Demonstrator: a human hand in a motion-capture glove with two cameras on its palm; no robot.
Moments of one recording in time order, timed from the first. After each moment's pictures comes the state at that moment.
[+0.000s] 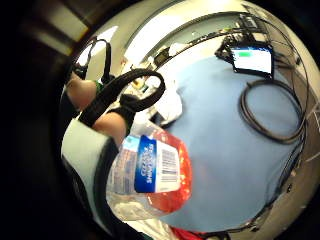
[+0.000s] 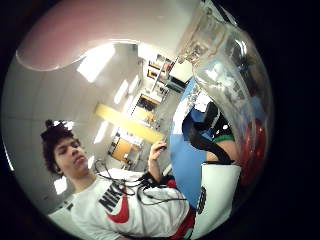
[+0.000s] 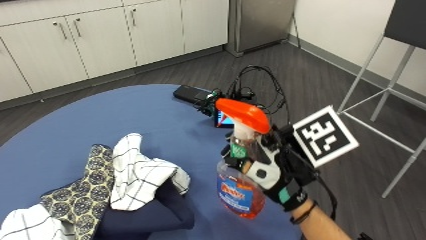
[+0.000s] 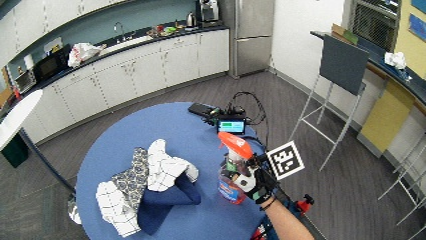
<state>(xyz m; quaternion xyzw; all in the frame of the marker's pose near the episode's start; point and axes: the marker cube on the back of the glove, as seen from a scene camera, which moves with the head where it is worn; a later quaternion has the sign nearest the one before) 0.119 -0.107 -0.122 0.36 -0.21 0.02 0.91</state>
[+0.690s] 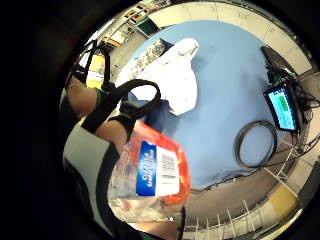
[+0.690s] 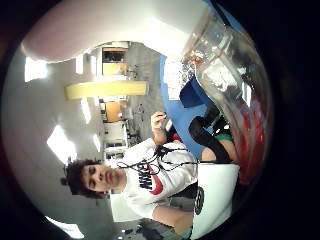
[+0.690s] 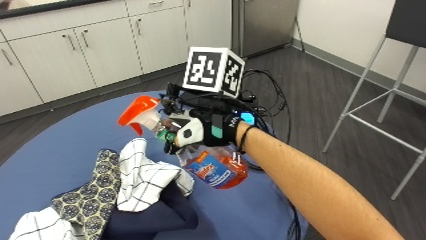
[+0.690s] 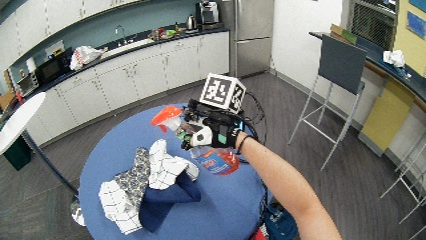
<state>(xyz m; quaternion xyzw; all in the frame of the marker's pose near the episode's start) 0.089 -0.243 -0.171 -0.04 -0.11 0.07 0.99</state>
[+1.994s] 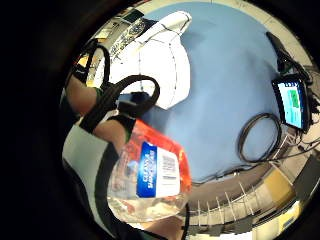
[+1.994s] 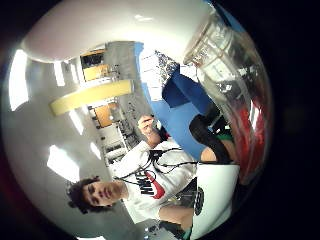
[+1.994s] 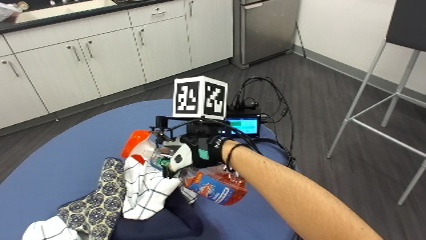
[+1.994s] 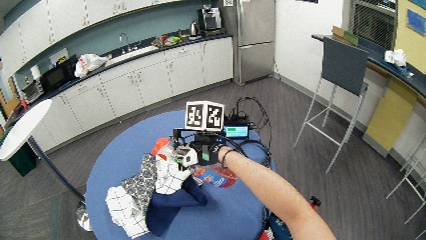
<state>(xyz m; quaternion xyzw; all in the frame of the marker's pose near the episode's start) 0.108 -0.258 -0.109 -0.13 -0.08 0.14 0.98</state>
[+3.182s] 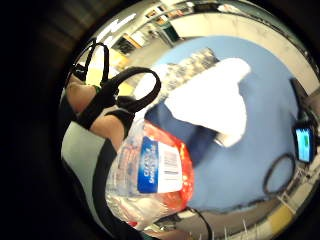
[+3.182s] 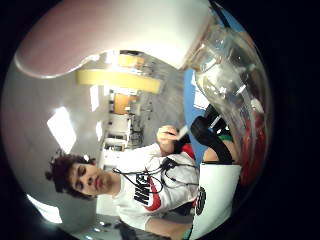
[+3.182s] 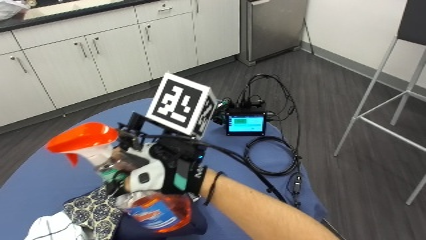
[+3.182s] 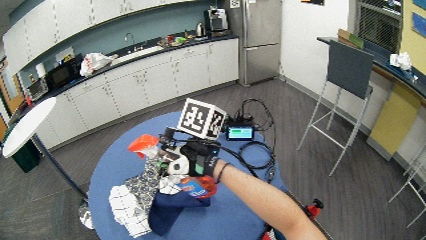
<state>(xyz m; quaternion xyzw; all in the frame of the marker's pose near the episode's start) -0.020 -0.265 -0.105 0.03 -0.21 -0.06 0.98</state>
